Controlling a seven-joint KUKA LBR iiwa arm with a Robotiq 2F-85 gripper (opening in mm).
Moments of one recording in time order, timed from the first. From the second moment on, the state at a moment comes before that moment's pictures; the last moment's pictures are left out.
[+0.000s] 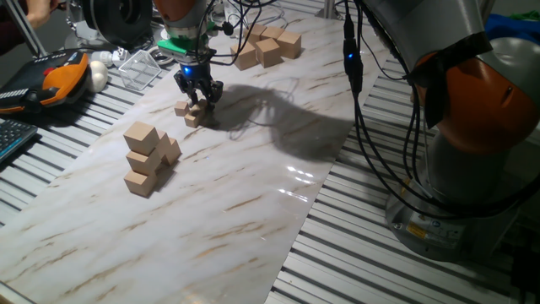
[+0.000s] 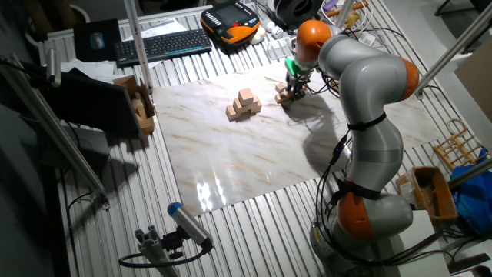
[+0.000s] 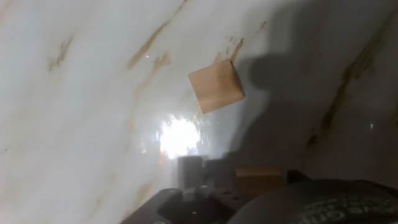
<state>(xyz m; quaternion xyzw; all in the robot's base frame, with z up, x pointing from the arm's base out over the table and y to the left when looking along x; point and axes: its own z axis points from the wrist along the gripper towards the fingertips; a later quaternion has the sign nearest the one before) 0.657 -0.083 0.028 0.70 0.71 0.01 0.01</state>
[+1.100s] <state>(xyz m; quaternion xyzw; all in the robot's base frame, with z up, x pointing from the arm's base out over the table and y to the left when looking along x) 0.659 -0.082 0.031 0.70 0.72 0.01 0.02</state>
